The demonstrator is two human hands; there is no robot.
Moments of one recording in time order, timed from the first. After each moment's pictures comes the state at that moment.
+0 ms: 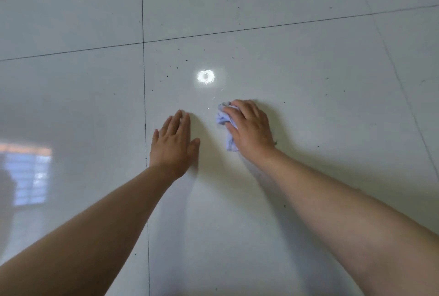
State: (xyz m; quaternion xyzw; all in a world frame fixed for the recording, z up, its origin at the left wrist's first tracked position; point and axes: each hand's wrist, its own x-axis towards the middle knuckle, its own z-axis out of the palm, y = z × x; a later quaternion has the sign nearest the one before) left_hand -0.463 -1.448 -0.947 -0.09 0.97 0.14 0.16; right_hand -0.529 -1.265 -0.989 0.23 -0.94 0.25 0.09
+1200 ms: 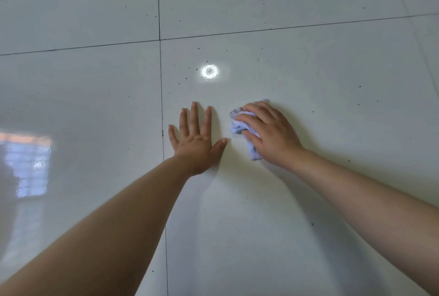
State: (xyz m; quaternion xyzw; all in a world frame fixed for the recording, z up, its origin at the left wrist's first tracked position) left_hand -0.495 -1.456 -0.956 -0.08 0.94 0.15 0.29; right_hand -0.551 -1.267 -0.980 0.35 -0.91 0.22 0.02
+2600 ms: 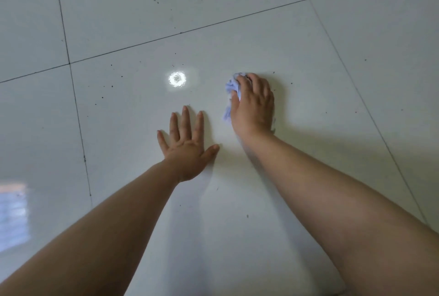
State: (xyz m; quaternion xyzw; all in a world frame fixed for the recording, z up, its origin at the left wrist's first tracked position) left_hand -0.519 -1.336 -0.956 0.03 0.94 0.10 0.31; right_hand -0.586 -1.181 -0.986 -0.05 -0.97 0.20 0.10
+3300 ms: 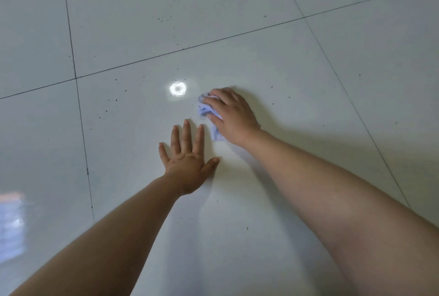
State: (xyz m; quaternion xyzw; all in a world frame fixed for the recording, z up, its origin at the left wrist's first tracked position) left_hand -0.517 -1.335 -0.955 0.04 0.95 0.09 0.30; right_hand -0.603 -1.188 -0.976 0.22 -0.95 0.23 0.04
